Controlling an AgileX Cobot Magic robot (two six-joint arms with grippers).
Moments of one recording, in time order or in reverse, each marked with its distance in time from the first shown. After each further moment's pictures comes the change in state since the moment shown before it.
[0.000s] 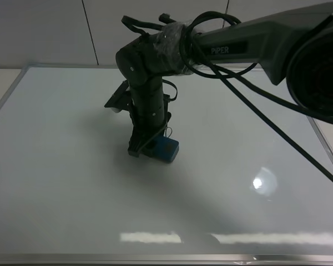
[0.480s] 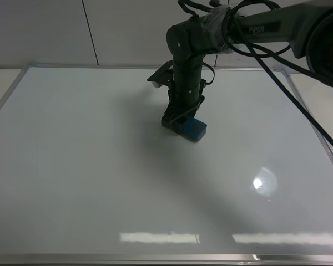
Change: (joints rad) left arm 0.000 0.000 0.000 0.000 0.000 0.000; right arm -0.246 0.005 -0.013 0.006 -0.003 -0.025
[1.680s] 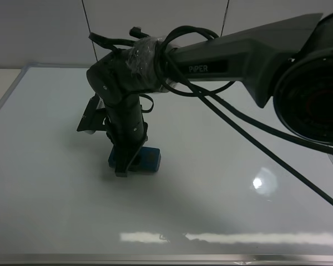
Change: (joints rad) left arm 0.000 0.000 0.000 0.000 0.000 0.000; right arm 0.369 0.015 0.000 0.025 -0.015 -0.157
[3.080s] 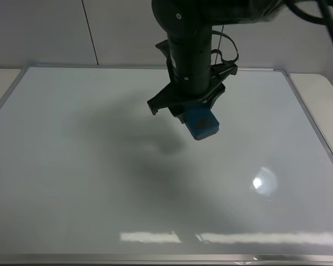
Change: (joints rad) left arm 0.000 0.000 0.000 0.000 0.000 0.000; right arm -0.157 -0.414 0.288 -0.243 0.100 0.996
